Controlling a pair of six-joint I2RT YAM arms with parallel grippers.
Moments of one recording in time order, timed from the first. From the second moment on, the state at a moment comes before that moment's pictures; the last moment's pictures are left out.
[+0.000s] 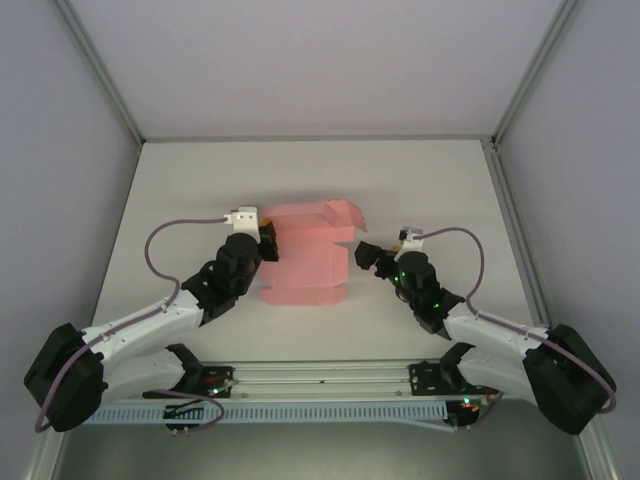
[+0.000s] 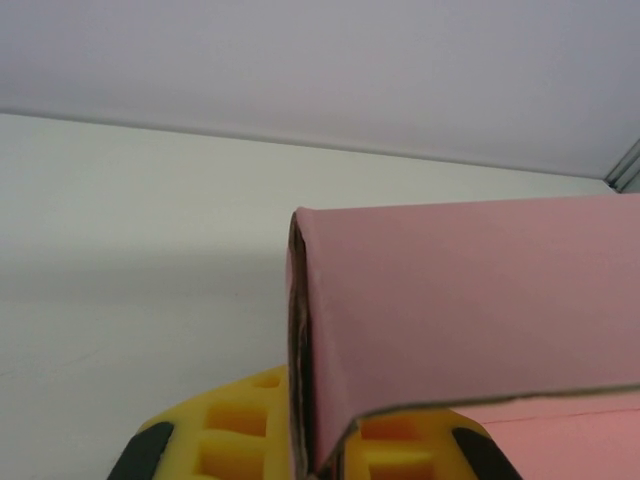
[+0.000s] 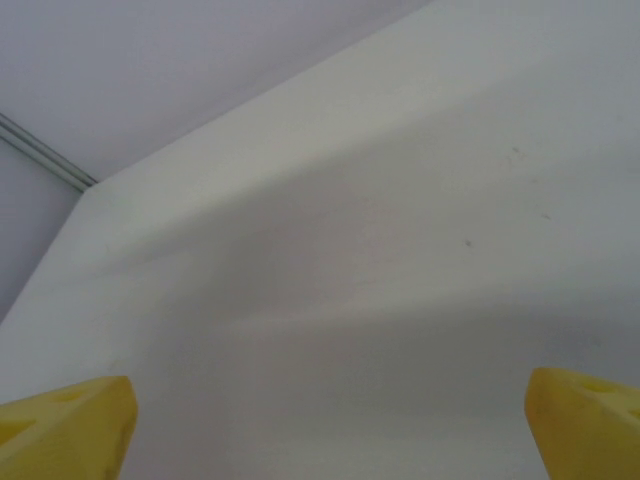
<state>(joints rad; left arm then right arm) -0.81 1.08 0.56 0.22 -0.50 -0.41 0.67 1.07 0.31 0.43 0.22 0.67</state>
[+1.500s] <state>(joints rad) -0.80 1.11 0.56 0.23 -0.45 -0.41 0.67 1.22 0.71 0.06 0.11 0.16</state>
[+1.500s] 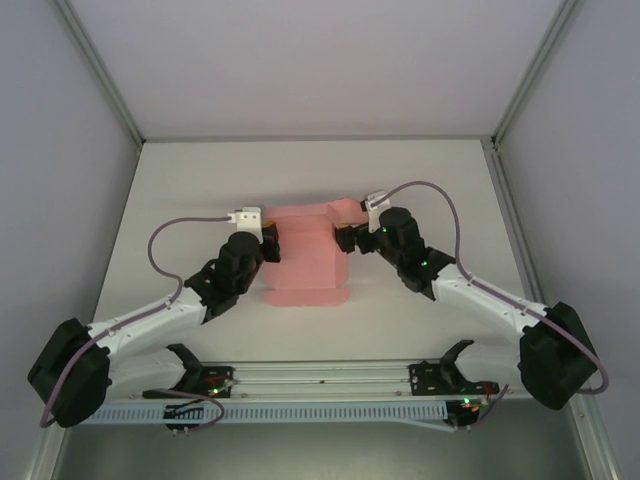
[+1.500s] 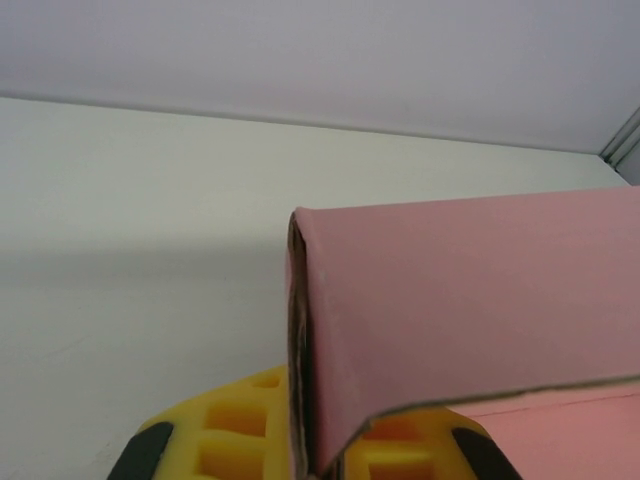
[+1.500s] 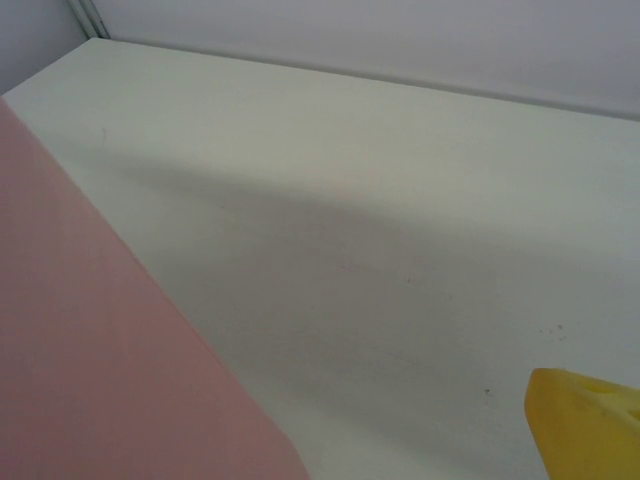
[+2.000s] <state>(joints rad) -0.79 1.13 0.56 0.17 -0.48 -0.41 0.86 1.40 0.78 0.05 0.50 0.15</state>
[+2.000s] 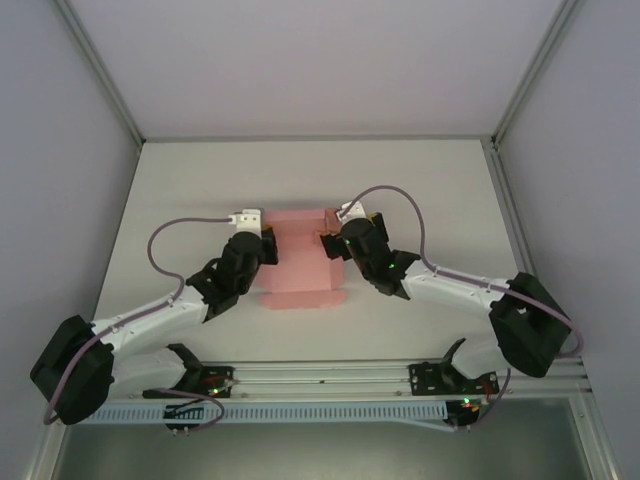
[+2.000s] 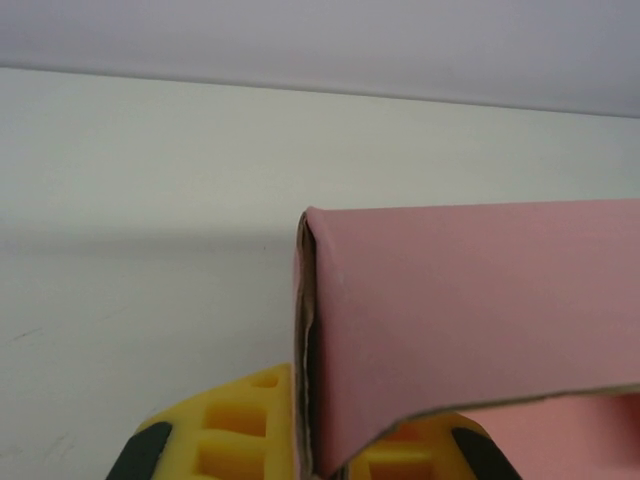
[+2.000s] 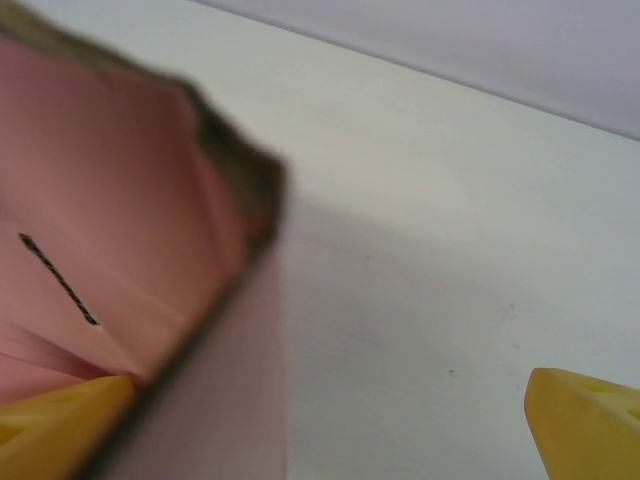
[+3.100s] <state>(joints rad) -0.75 1.07 0.55 0.19 -0.39 -0.36 0.37 1.16 0.86 -0.25 -0.14 0.18</state>
